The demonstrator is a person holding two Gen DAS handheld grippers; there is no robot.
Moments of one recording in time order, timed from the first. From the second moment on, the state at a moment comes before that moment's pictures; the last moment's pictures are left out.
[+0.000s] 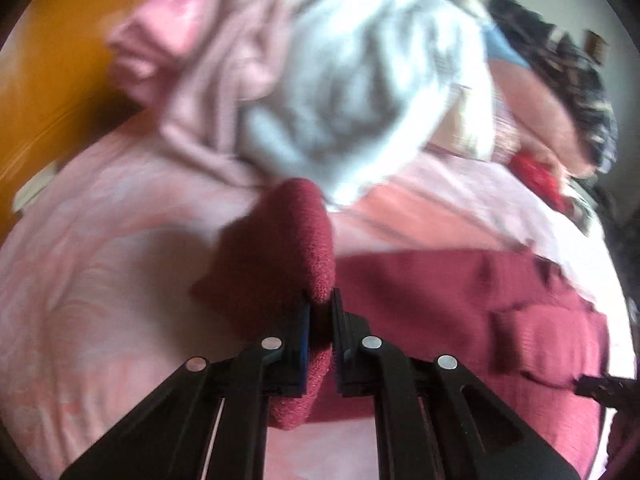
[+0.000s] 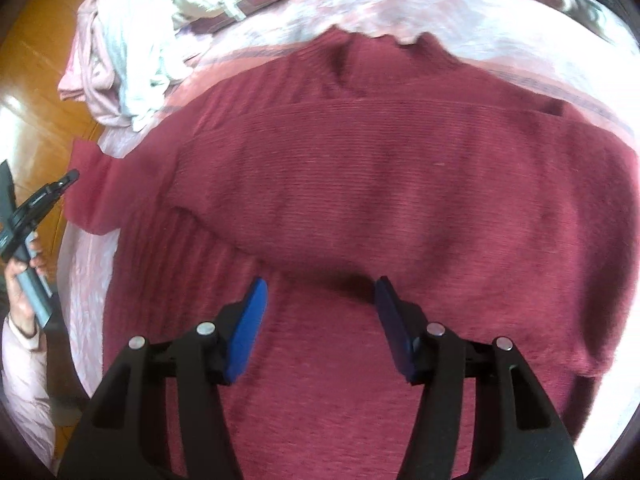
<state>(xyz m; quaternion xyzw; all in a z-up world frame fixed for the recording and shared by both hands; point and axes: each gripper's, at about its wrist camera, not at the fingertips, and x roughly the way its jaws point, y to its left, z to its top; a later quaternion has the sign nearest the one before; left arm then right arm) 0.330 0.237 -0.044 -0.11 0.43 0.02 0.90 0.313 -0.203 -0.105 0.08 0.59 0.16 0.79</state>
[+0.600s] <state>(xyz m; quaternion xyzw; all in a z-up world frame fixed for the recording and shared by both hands) 0.327 -0.002 -0.051 -0.06 0.44 -0.18 0.88 0.301 -0.275 -0.099 0.11 0.58 0.14 0.80</state>
